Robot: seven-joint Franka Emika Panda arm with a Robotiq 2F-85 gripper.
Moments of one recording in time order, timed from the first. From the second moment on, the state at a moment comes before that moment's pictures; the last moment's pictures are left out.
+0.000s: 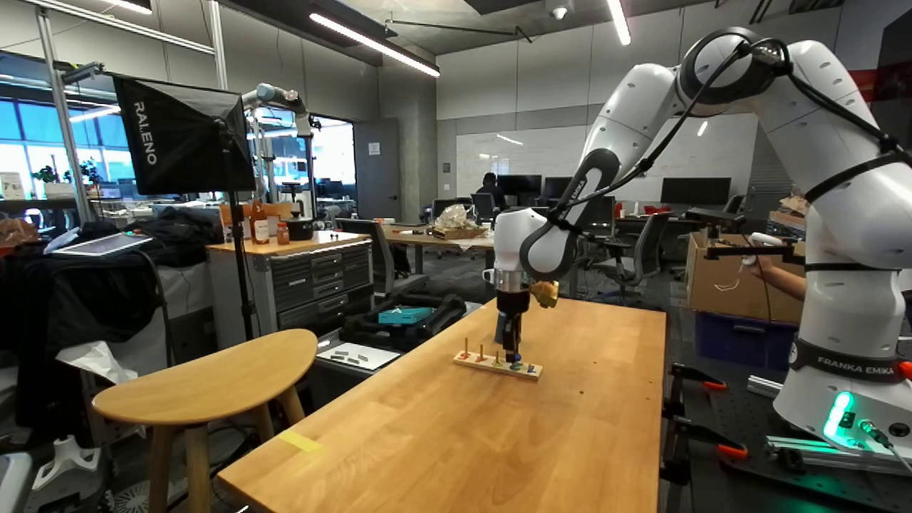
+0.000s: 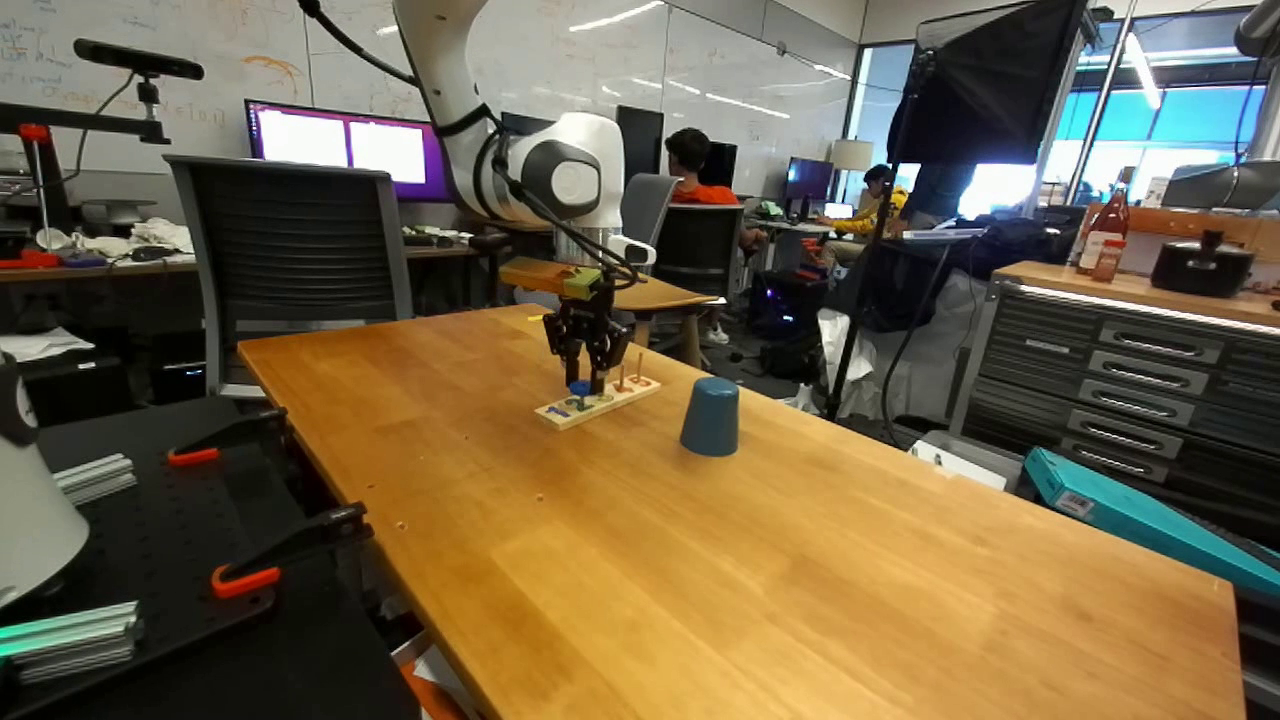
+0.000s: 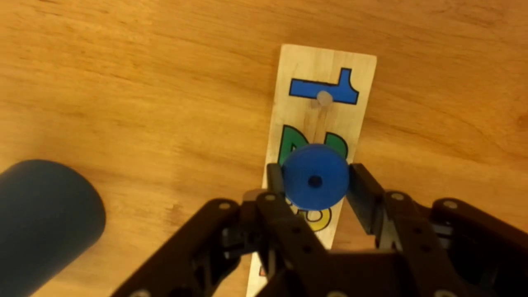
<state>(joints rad) 0.06 0.49 0.00 -2.15 -0.11 2.65 -0.09</state>
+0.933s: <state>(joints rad) -0.02 0.50 -0.07 -2.15 -0.11 2.57 -0.08</state>
